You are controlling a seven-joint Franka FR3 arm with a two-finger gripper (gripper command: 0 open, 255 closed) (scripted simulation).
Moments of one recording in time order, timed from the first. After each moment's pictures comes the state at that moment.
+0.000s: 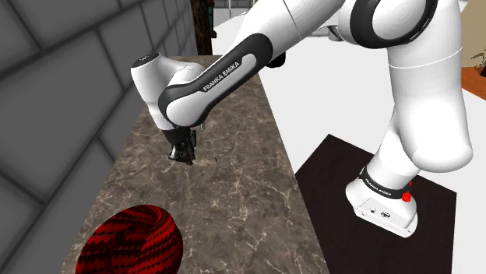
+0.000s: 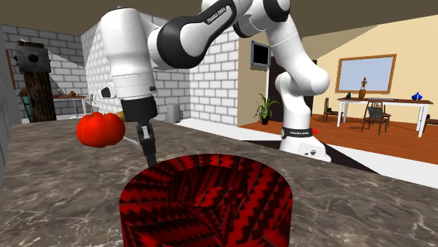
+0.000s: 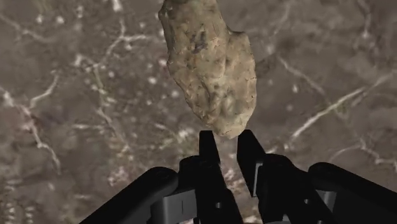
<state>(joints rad) 0.37 0.53 0.30 -1.69 -0.18 2.07 0.30</state>
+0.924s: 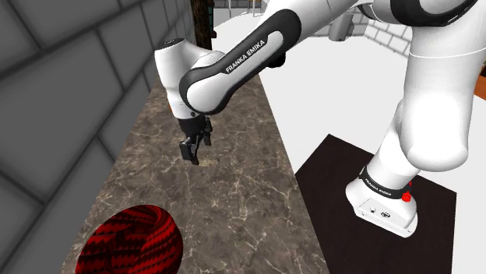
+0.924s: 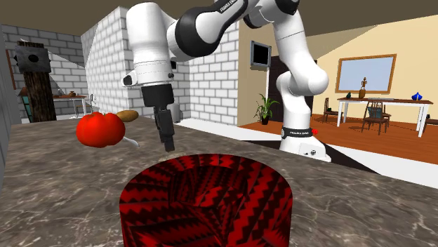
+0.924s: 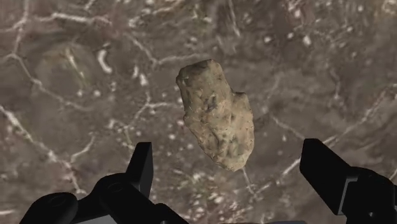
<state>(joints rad) 0.28 0.34 0.34 -1.91 -0.07 2.13 0.23</state>
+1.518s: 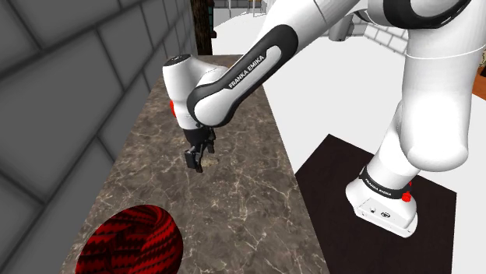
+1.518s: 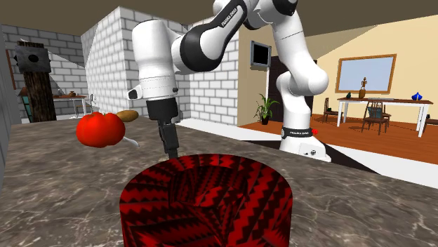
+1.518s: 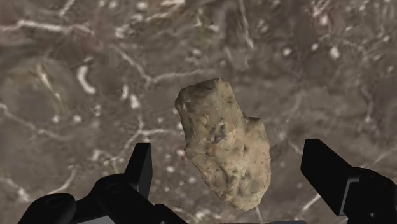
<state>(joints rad) 0.28 0.37 0.34 -1.97 -0.08 2.22 0.23</state>
